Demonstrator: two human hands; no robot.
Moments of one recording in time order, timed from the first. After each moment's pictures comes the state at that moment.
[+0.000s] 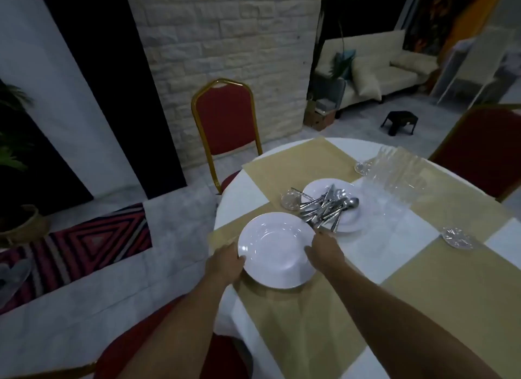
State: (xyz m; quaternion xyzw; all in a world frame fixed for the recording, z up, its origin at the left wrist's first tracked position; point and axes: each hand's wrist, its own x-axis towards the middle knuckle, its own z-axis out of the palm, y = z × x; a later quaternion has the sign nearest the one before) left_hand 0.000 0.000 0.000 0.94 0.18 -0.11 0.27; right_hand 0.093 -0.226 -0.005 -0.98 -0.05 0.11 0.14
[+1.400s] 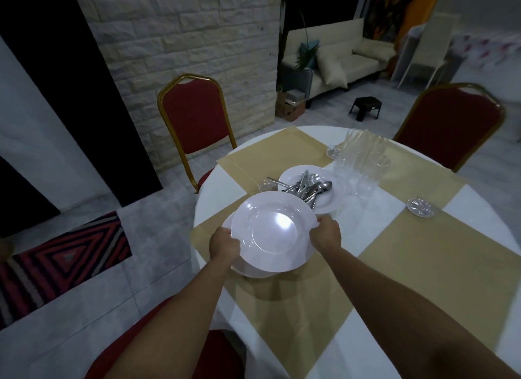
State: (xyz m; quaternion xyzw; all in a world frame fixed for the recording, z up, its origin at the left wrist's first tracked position) left_hand 0.035 -0.034 -0.001 0.85 0.32 -0.03 0.42; right_hand 0.080 -0.259 0.016 -0.90 0.16 0.03 0.40
